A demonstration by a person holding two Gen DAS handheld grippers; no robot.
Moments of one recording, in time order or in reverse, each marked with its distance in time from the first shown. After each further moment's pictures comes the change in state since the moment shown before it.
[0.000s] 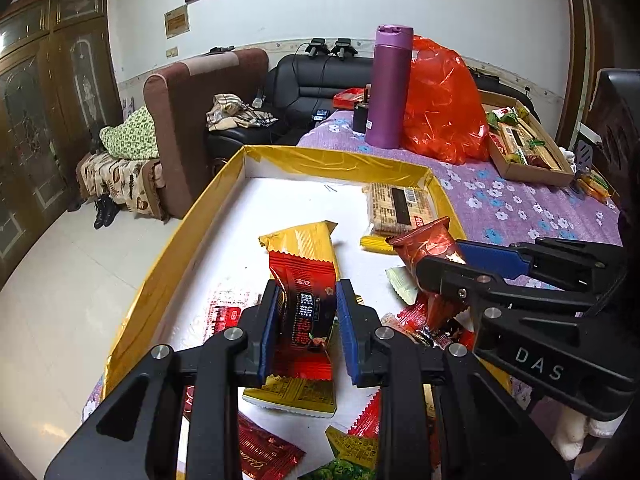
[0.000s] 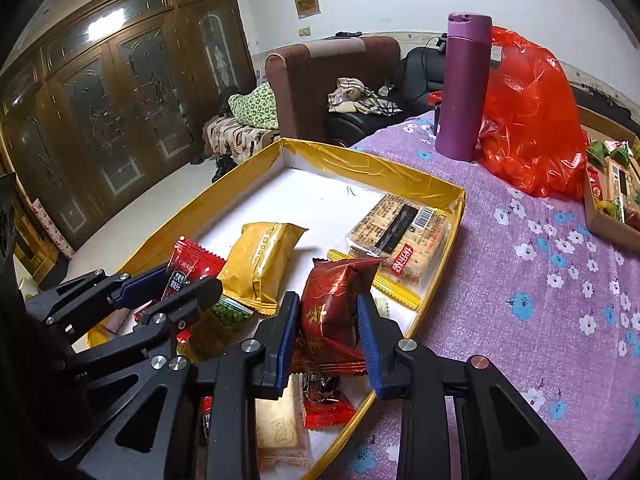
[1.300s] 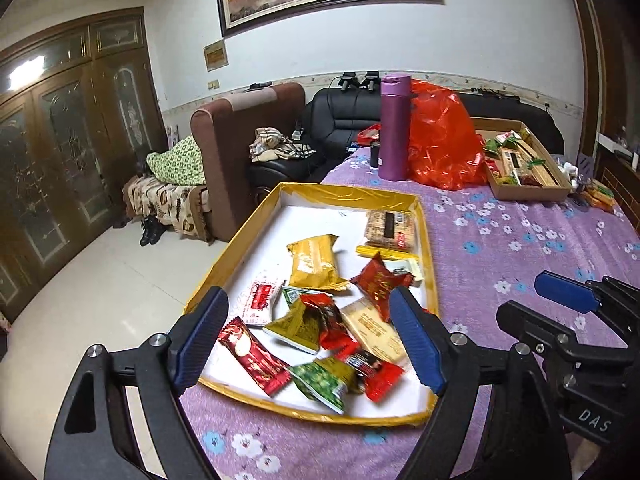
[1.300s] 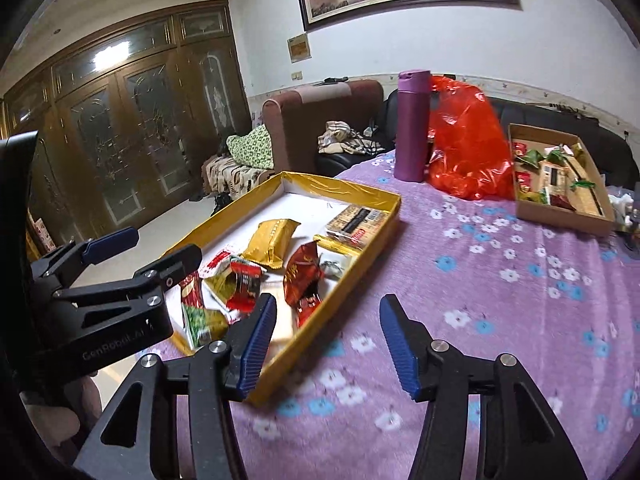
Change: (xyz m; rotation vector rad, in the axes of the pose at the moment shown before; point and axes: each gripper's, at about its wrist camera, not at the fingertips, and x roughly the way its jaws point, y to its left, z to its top) left arm -0.101 -0.041 -0.019 -0.004 -0.116 0.172; right arm -0.129 -0.012 -0.070 0.021 -0.169 -0.027
